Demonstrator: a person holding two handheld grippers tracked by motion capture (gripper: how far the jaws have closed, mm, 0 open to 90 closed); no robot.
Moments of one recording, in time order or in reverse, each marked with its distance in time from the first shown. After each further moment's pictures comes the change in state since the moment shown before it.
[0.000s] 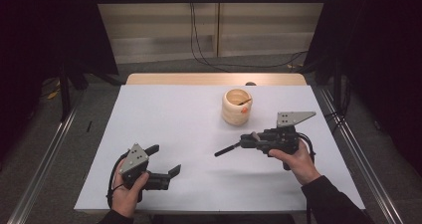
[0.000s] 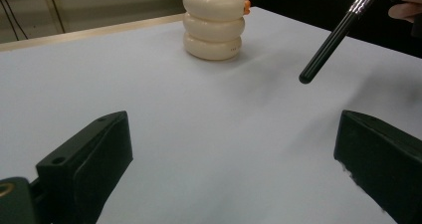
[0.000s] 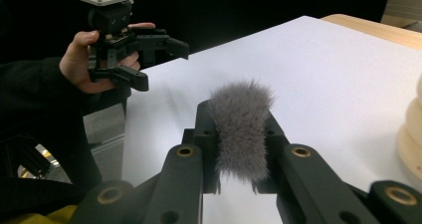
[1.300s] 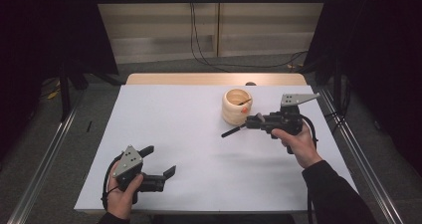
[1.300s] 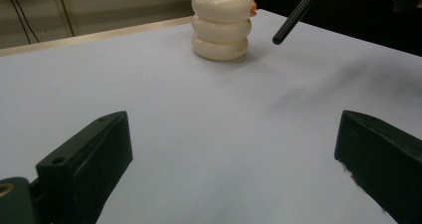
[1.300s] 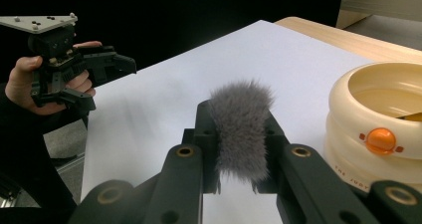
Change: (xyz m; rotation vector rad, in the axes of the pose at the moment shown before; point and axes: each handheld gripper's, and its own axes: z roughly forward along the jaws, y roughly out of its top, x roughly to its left) left arm 0.004 -0.003 -0.010 -0.011 0.027 0.003; right arm -0.036 0.026 -0.009 0.009 -0.107 0.052
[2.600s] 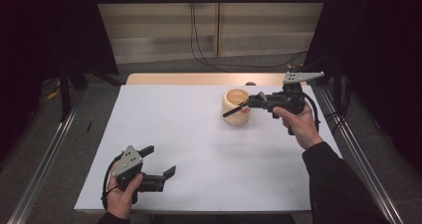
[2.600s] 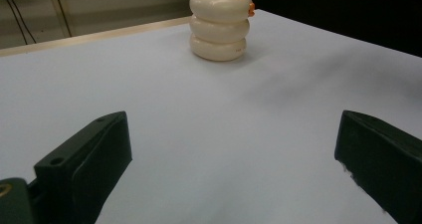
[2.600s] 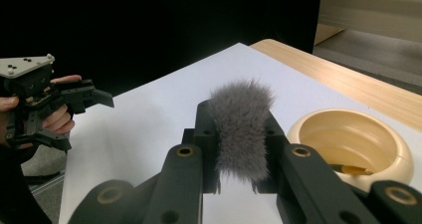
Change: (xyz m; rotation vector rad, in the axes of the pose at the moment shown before) left arm 0.001 0.000 0.000 -0.001 -0.008 -0.004; right arm -0.022 0.044 -0.004 -0.032 -0.047 0.002
